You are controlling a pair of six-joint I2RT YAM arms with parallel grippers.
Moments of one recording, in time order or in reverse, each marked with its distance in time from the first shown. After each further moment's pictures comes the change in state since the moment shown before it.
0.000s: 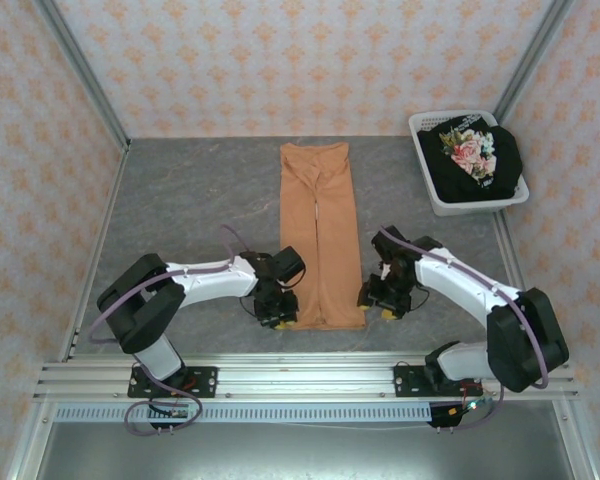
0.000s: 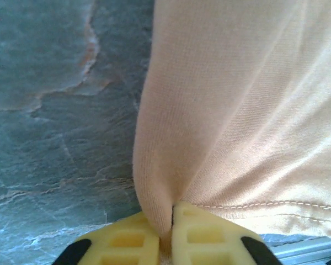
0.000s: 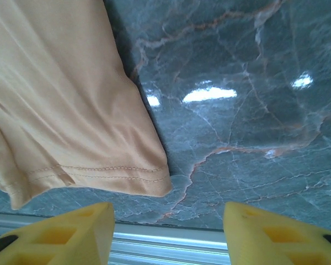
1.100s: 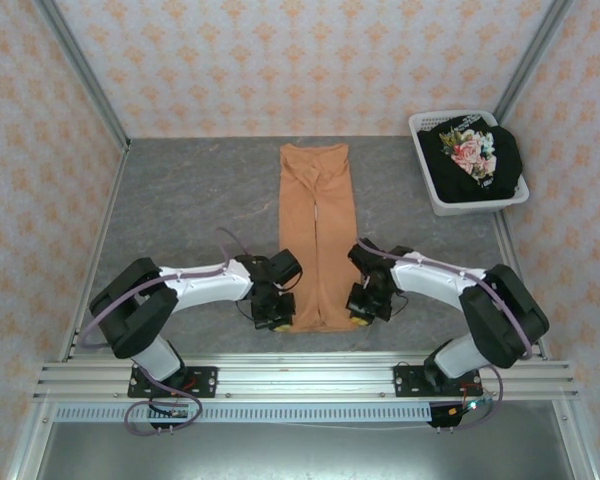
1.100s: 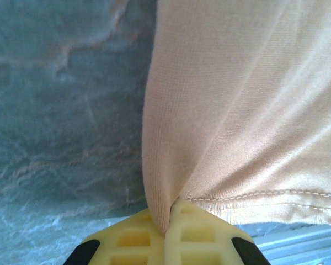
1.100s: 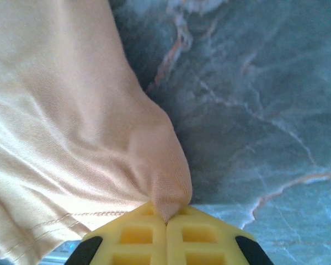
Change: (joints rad) left arm -0.019 -0.069 -0.062 -0.001 0.013 0.025; right arm 0.146 0.109 -0.039 0.172 -0.024 0.252
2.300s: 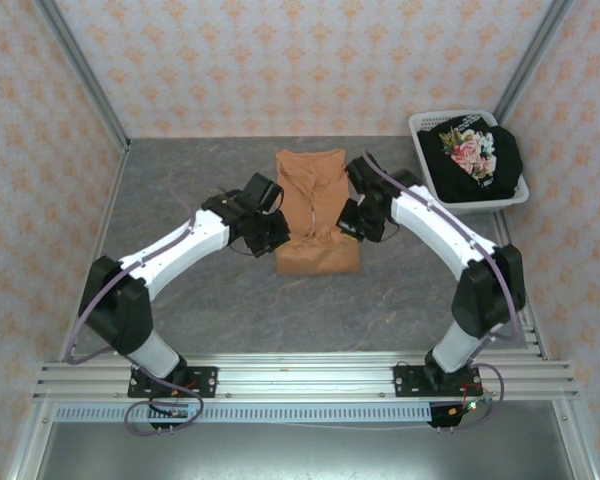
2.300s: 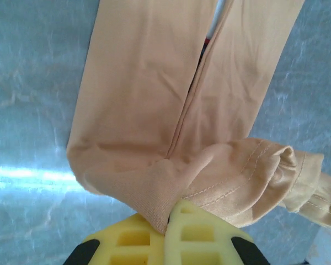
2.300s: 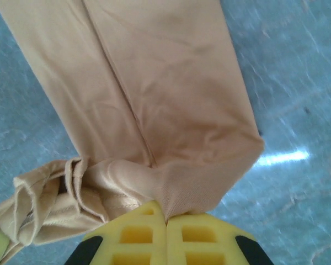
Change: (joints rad) left arm 0.303 0.020 0.463 -0.100 -0.175 0.027; right arm -0.148 0.256 0.775 -0.260 0.196 -0.116
